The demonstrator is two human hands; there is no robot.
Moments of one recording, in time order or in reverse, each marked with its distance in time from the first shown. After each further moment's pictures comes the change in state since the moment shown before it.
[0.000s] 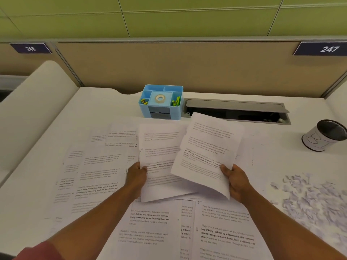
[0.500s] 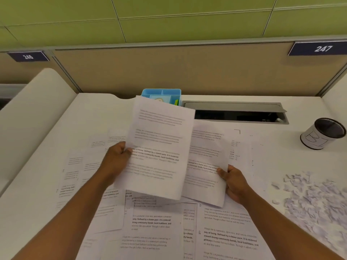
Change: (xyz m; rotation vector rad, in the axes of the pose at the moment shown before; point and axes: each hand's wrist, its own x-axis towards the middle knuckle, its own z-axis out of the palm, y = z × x) left_hand 0.000 0.073 -0.073 0.142 -0.055 0.342; right_hand -0.009 0.000 0.009 -0.027 -0.087 -0.016
